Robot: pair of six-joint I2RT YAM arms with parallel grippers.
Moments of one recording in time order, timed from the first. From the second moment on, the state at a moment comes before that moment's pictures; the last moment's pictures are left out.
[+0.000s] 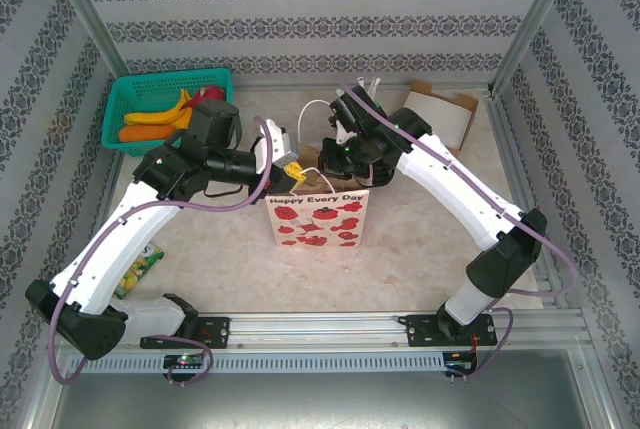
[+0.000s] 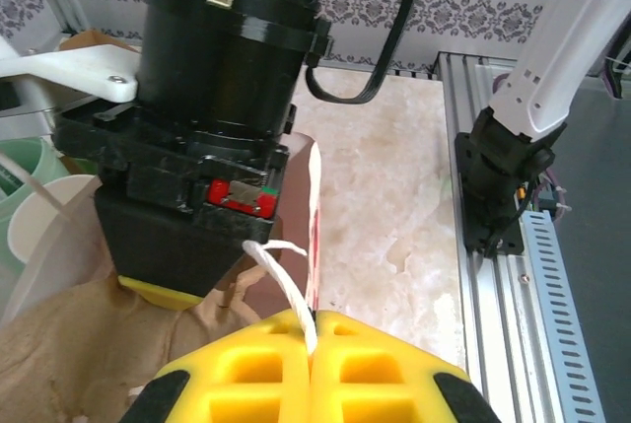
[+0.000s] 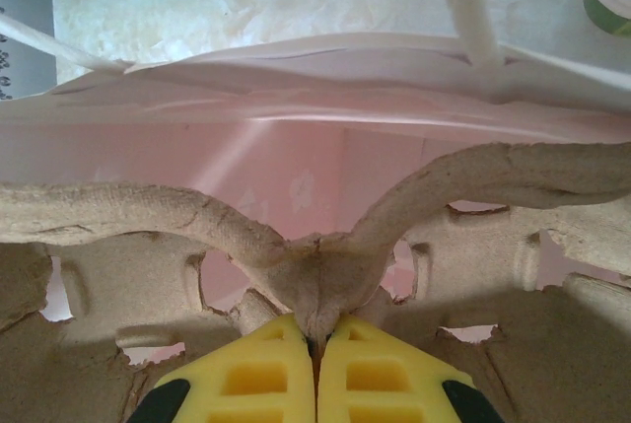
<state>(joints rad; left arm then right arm) -0.52 1.25 1.44 -0.85 0.75 0.47 0.68 1.64 1.74 -1.13 -0.26 0.73</state>
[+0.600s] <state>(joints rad) -0.65 1.22 1.50 -0.95 0.79 0.57 0.70 1.70 1.74 -1.17 -0.18 0.76</state>
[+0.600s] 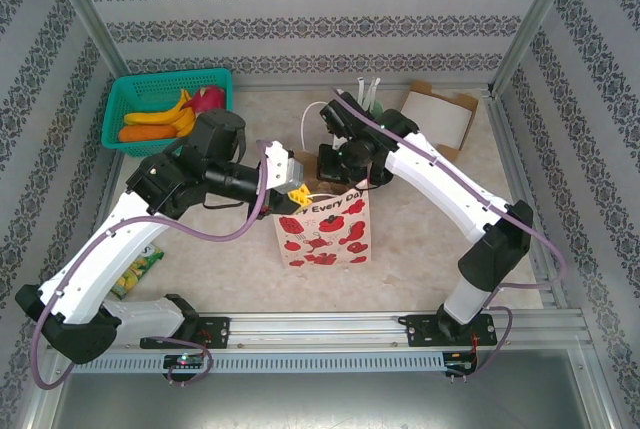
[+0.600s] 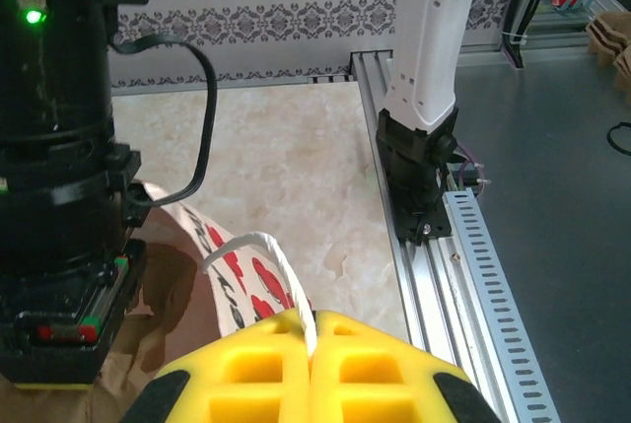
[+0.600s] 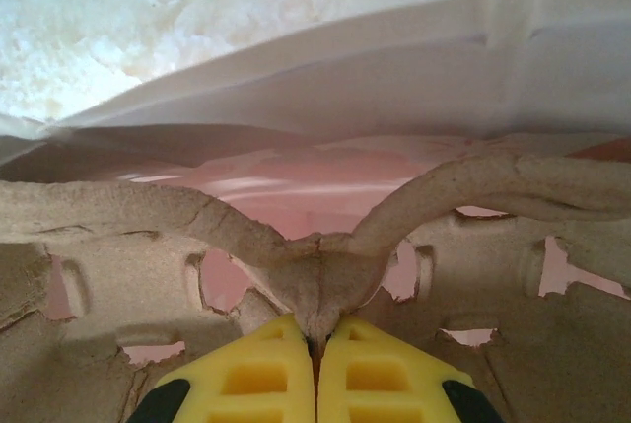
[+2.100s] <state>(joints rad) -0.48 1.66 1.77 -0.73 0.22 0.06 0.75 1.68 1.68 -1.21 -0.14 0.59</state>
